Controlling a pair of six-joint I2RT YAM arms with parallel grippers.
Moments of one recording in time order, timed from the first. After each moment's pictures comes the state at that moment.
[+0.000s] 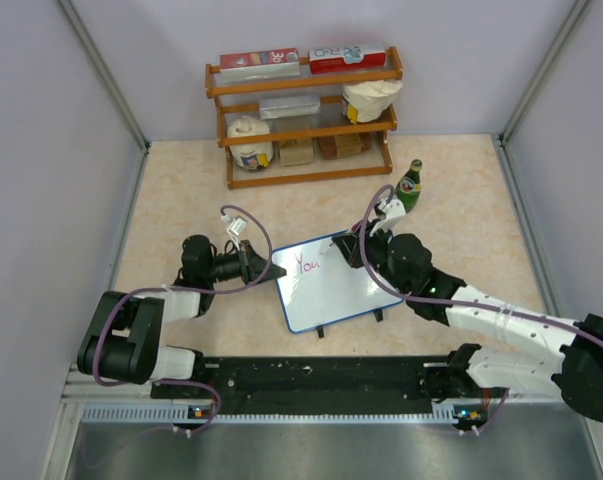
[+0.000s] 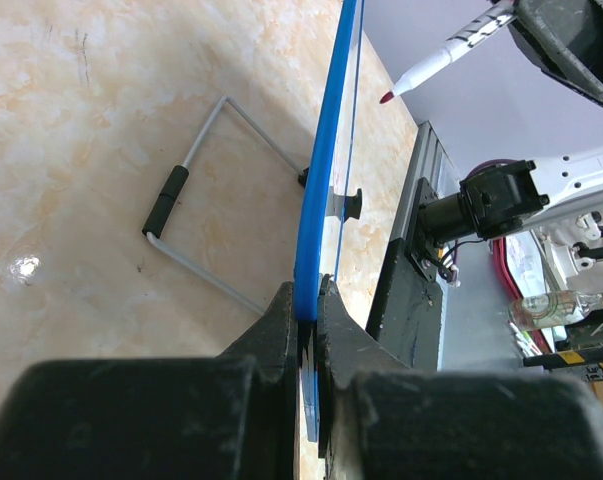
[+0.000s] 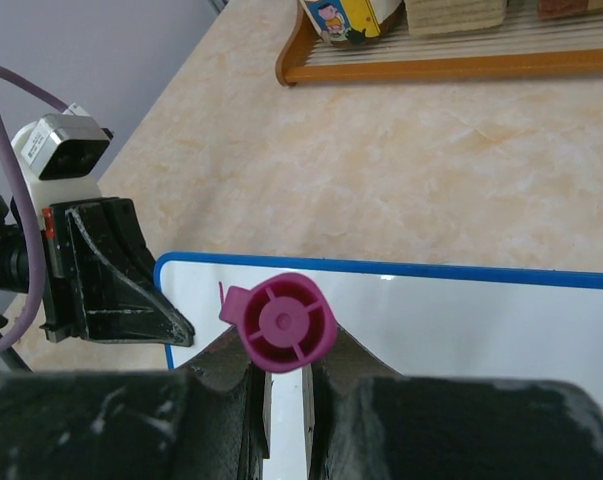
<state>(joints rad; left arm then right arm) -0.18 1.37 0.31 0.81 1.06 -0.65 0.87 1.06 0.62 0.31 0.24 0.46</state>
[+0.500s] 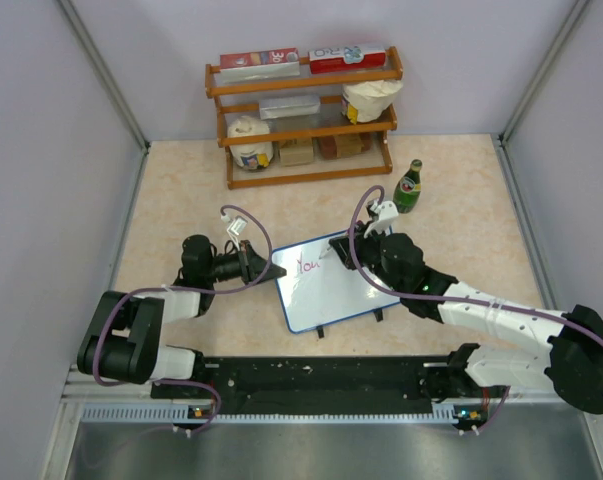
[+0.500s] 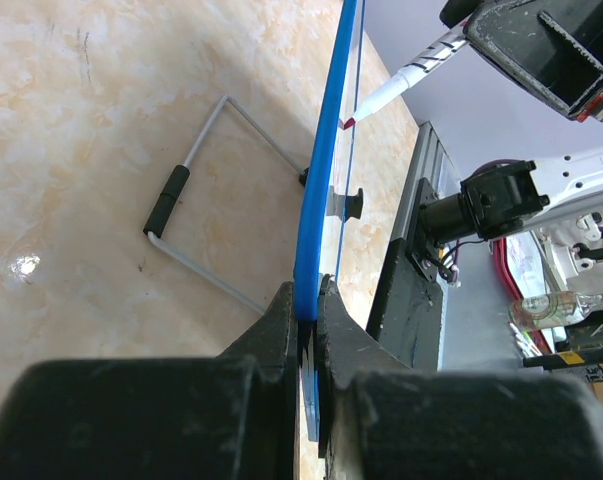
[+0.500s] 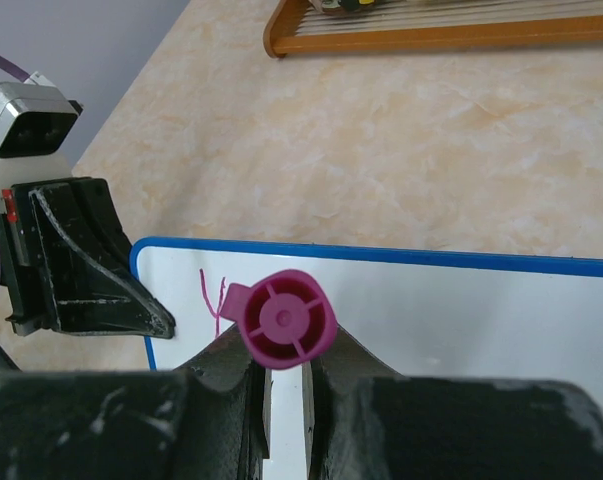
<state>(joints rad) -0.18 1.37 0.31 0.80 1.06 -0.65 0.87 1.14 0.62 0.33 0.23 0.46</state>
